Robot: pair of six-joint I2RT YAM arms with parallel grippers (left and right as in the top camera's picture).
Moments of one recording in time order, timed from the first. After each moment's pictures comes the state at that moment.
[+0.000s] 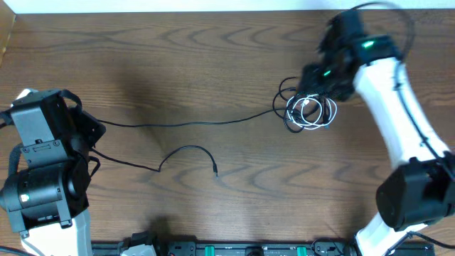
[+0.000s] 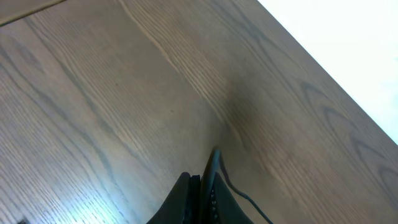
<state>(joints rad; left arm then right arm) 0.21 1.04 1.43 -1.19 -0.24 -0.59 0.23 1.83 1.64 -1.12 -0.20 0.32</state>
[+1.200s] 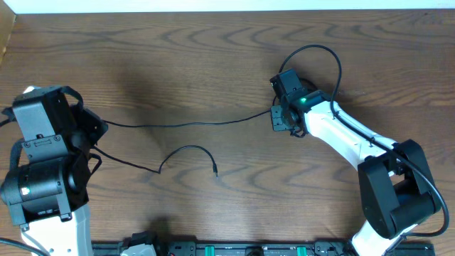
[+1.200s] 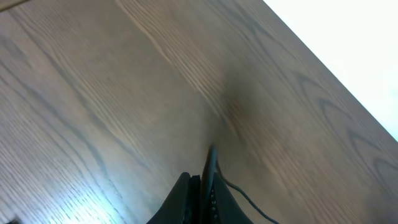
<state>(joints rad) 0.21 1.06 1.43 -1.19 -0.20 -0.59 0.47 1.84 1.19 -0.59 0.11 0.35</state>
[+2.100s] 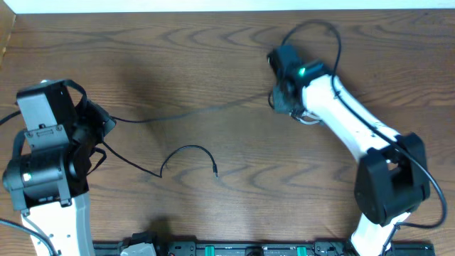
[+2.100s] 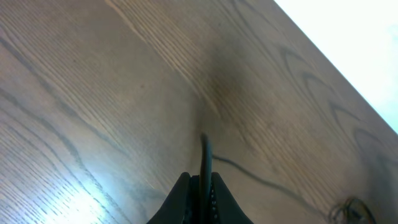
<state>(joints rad) 0.21 1.10 1.43 -1.19 -0.08 -0.58 0.44 1.91 1.60 -0.98 0.24 0.36</state>
